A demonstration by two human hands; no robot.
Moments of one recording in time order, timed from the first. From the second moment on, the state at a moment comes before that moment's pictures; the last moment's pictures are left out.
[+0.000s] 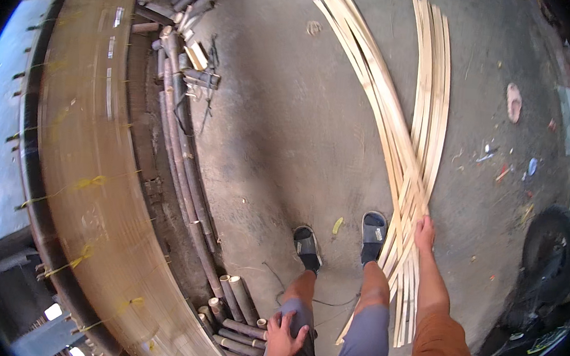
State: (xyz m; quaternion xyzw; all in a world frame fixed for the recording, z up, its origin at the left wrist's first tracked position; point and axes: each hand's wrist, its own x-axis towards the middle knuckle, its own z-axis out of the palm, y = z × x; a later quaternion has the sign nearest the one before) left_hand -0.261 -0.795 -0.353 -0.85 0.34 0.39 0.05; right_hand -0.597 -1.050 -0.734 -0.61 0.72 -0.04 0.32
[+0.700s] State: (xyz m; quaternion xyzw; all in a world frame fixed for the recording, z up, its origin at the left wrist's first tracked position) left_hand -0.133 -0.844 -0.082 -0.86 0.19 0.18 -0.43; right_hand -0.147 -1.219 0.064 -0.64 0.26 -0.50 0.53
